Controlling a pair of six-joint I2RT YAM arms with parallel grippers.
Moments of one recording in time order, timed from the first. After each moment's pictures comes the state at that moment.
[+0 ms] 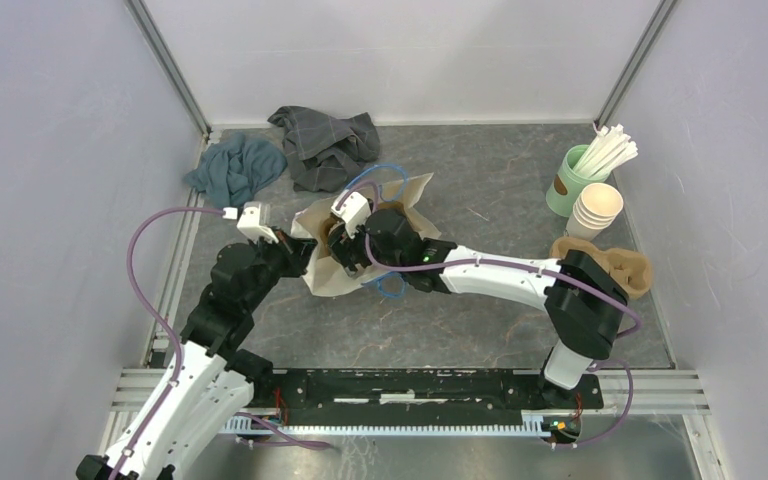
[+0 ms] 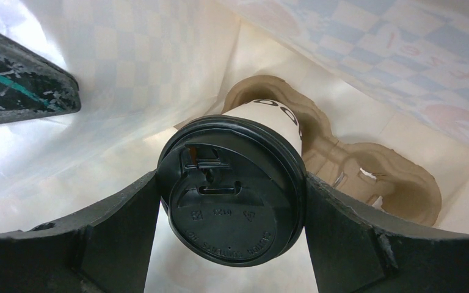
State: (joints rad) left arm -0.41 0.55 0.56 -0.24 0.01 -0.50; right arm 1.03 1.70 1.16 0.16 0.14 -0.02
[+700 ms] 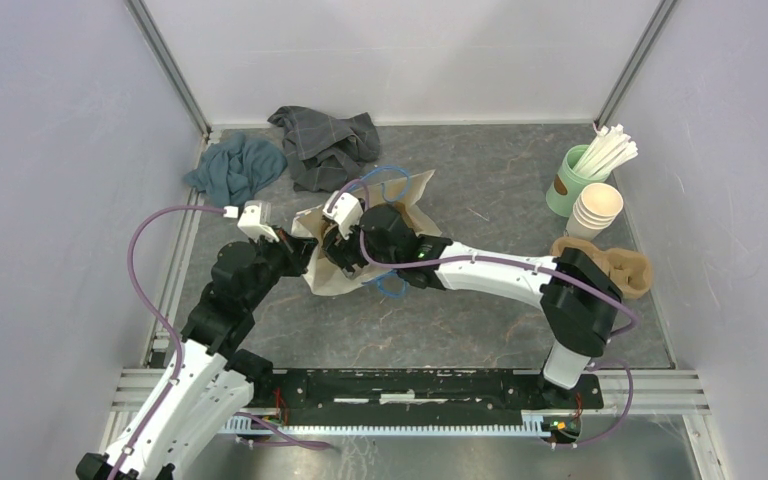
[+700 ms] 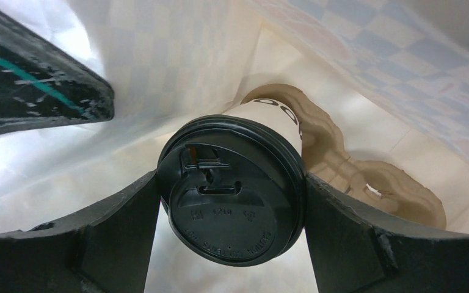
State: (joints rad) left arm -0.41 0.57 0.57 -0.23 0.01 -0.50; right arm 1.03 1.72 1.21 0.10 0.08 -0.07
